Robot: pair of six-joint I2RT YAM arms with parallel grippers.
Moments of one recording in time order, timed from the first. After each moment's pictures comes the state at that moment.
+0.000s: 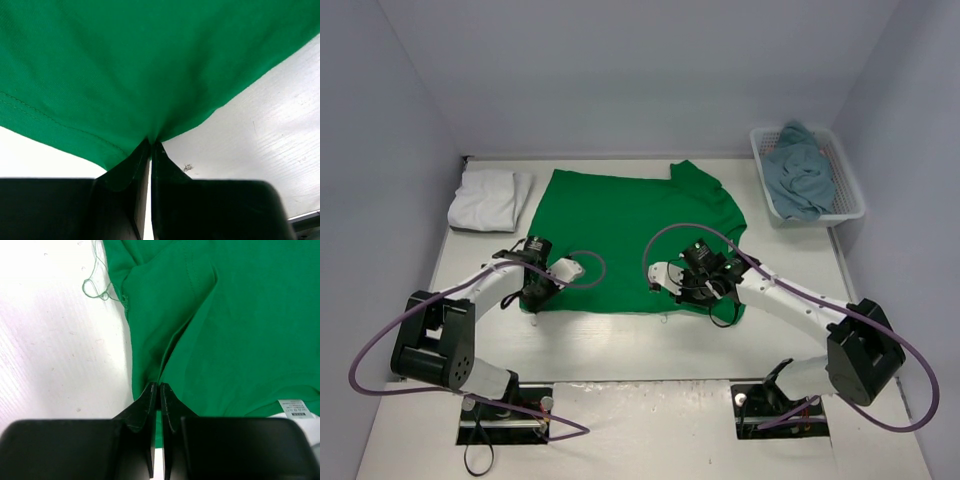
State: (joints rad) left arm -0.24 1.44 0.77 -0.69 0.06 0.62; right arm 0.70 1.36 0.83 -0.62 -0.10 -0.73
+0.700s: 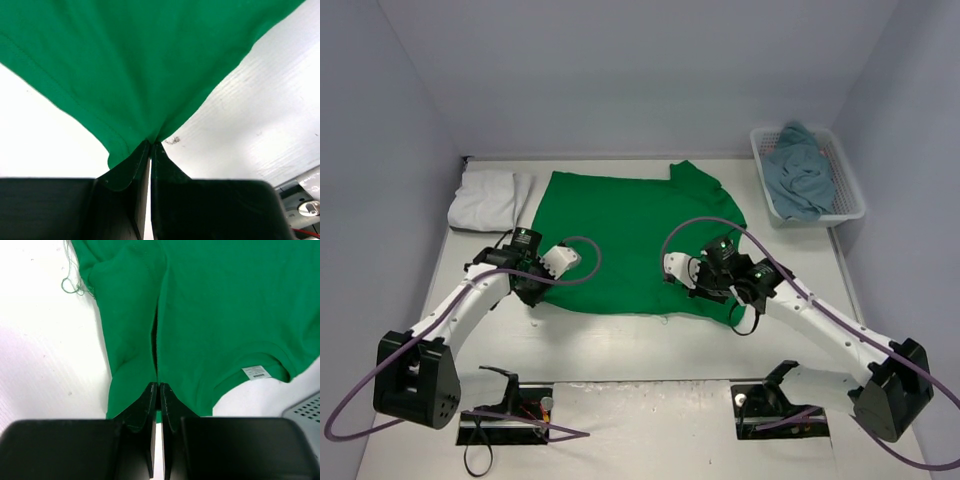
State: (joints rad) left arm -0.24 1.26 0.85 -0.82 0.12 0.56; right arm 0.66 1.15 0.83 -0.66 -0.07 -0.70
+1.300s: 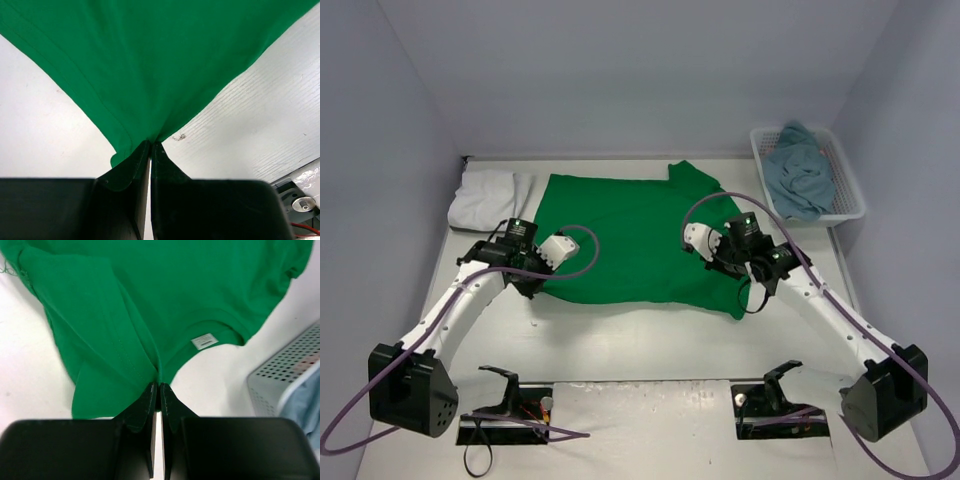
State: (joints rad) left arm -0.24 1.20 0.94 -0.90 0.13 0.55; right arm 0.46 1.15 0.91 -0.66 -0.05 -0.77
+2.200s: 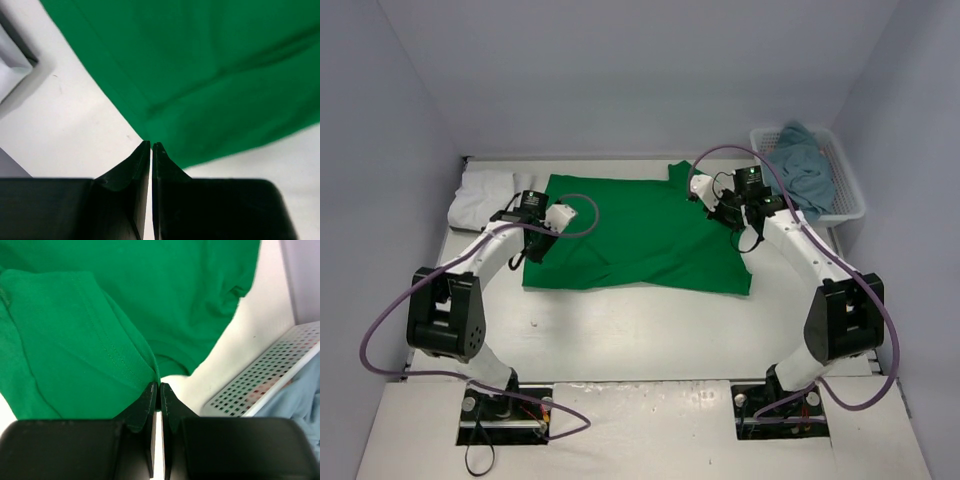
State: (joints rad) left arm -0.20 1.57 1.12 -0.67 -0.05 0.47; right arm 0.25 1.55 1.22 -0.53 -0.17 -0.88
